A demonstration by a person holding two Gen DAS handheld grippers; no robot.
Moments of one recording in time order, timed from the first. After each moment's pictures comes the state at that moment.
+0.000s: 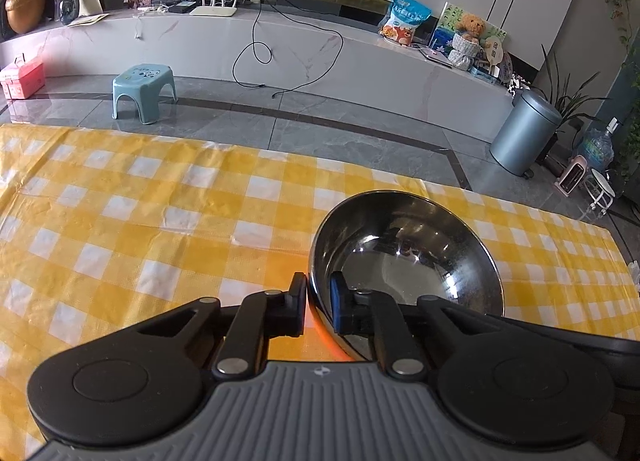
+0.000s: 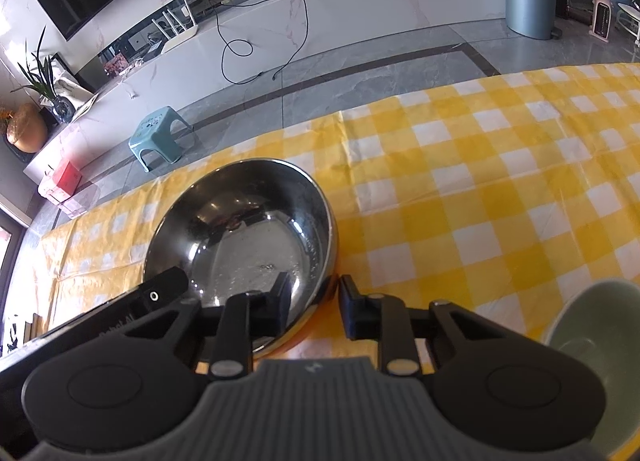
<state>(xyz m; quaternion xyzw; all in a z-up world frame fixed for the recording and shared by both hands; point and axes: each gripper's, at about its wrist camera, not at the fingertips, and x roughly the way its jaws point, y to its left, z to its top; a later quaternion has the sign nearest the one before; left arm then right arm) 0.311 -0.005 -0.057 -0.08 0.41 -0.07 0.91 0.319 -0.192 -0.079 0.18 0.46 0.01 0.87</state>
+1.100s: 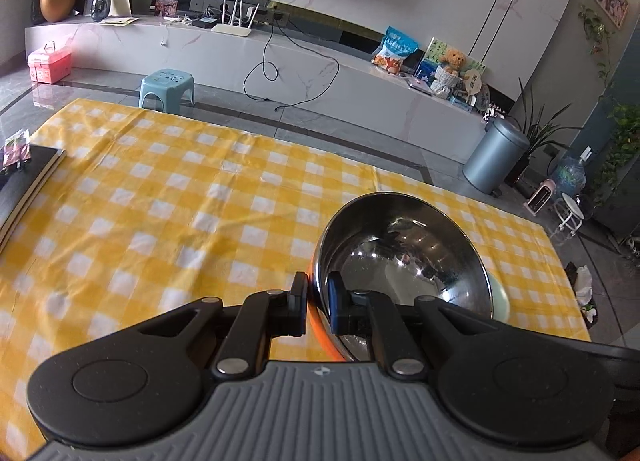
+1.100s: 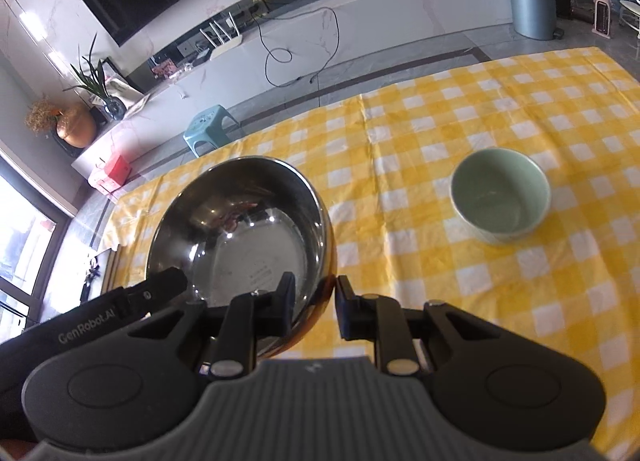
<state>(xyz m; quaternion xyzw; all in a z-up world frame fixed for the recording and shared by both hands) 0.121 0.026 0.026 -0.13 0.38 -0.07 0.91 0.116 -0.198 0.008 0.20 0.43 0.06 0.88</state>
